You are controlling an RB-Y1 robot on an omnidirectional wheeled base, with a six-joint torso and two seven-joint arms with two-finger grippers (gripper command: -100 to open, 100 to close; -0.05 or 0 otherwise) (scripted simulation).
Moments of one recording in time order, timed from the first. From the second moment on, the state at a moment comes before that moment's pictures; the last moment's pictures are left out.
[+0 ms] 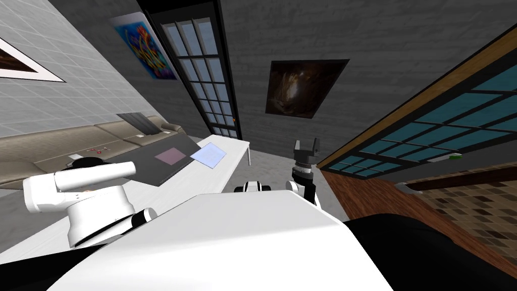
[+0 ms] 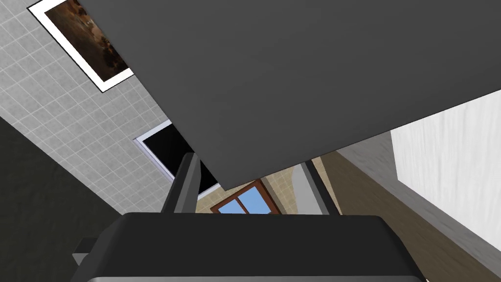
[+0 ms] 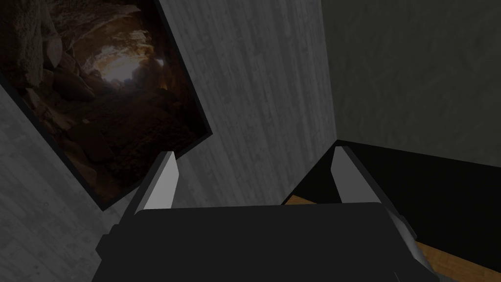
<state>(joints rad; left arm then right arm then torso) -0.07 0.62 0.88 -1.50 -0.27 0.88 0.08 0.54 -0.04 0.00 -2.30 -0.12 -0.60 -0.10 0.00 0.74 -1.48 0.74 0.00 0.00</state>
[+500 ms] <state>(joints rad) -0.10 0.65 0.88 -1.50 -0.22 1.01 0.04 0.54 -0.04 0.00 -2.30 -0.12 -0.60 -0.10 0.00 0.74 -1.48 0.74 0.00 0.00</state>
